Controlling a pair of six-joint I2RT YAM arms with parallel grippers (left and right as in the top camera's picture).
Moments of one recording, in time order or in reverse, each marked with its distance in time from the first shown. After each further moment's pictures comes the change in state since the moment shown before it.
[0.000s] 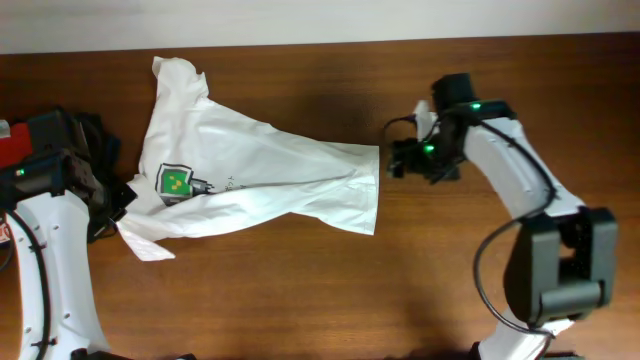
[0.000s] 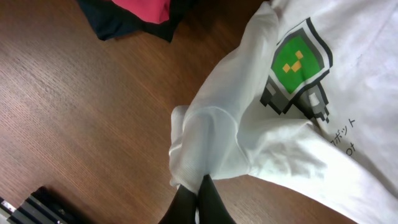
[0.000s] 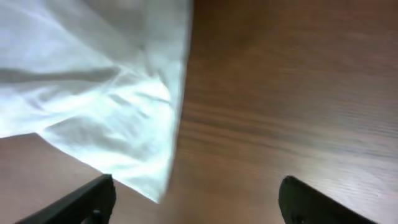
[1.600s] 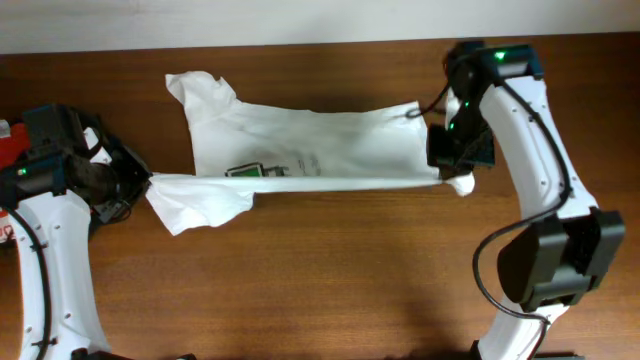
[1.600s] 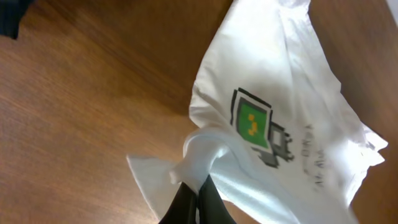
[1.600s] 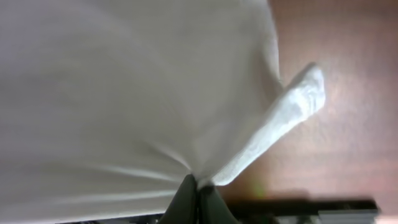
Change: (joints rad) left arm -0.005 0.000 -0.001 0.127 0.376 0.005; right arm -0.038 0.073 0.441 -0.717 0.214 0.117
